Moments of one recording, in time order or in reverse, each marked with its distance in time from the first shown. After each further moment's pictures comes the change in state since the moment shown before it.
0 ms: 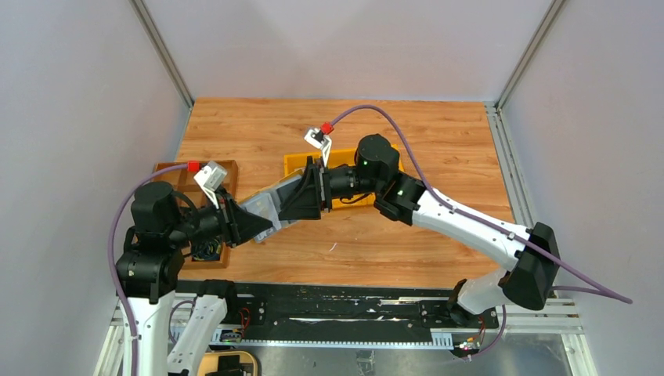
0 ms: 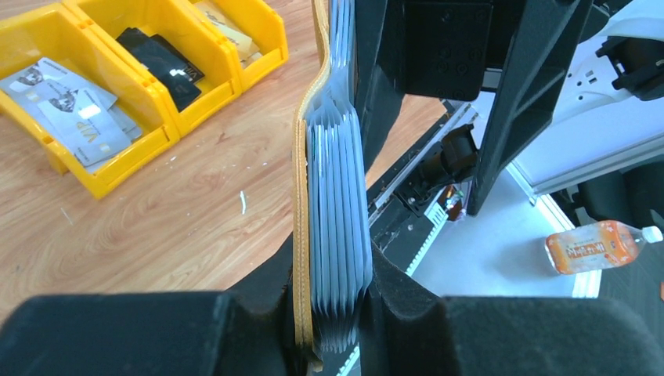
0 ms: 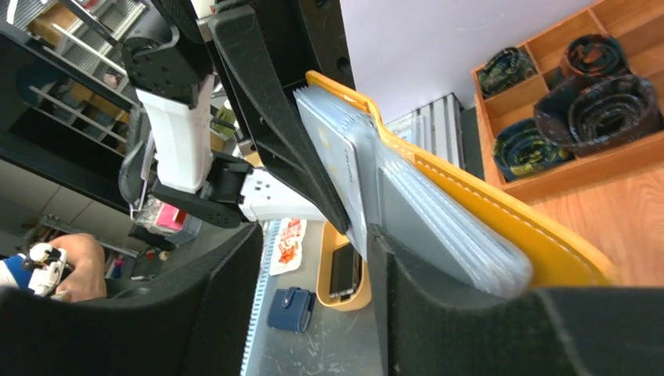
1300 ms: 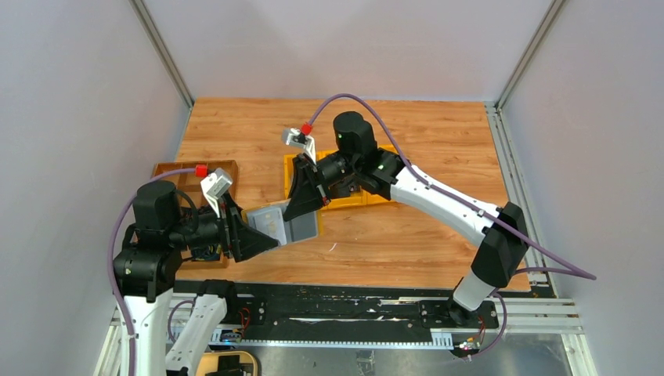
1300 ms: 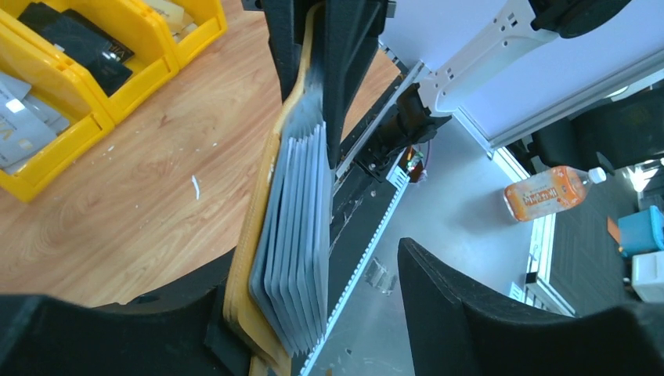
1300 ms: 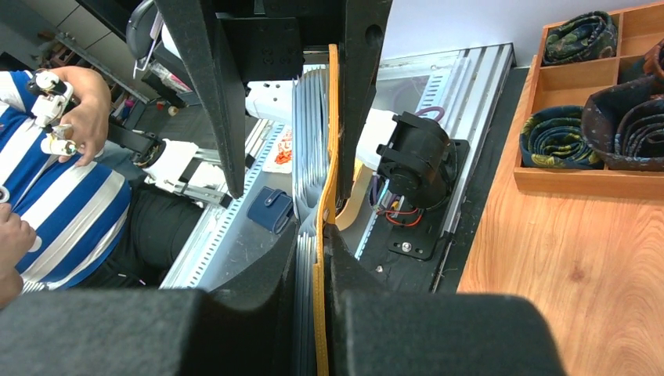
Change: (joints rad) left arm -0.003 0.042 0.047 -0.140 0.151 0.119; right arm -0.084 0.205 0.253 -0.258 -0.457 -0.377
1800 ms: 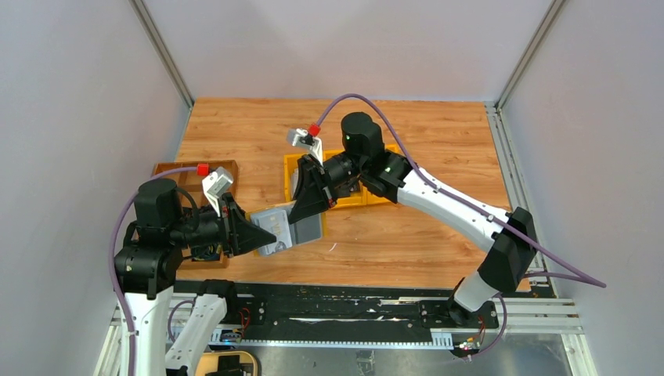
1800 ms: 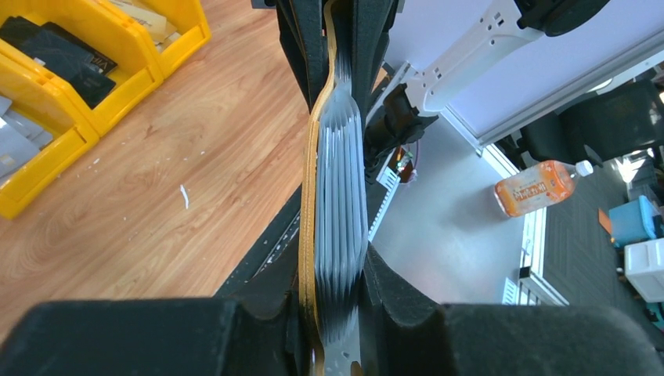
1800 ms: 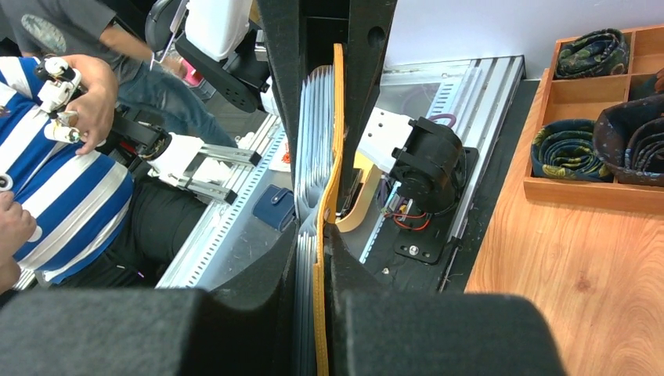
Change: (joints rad) left arm 0.000 0.003 0.000 0.010 0.038 0.002; right arm 0.000 -0.055 -0.040 0.049 -0.030 0.020
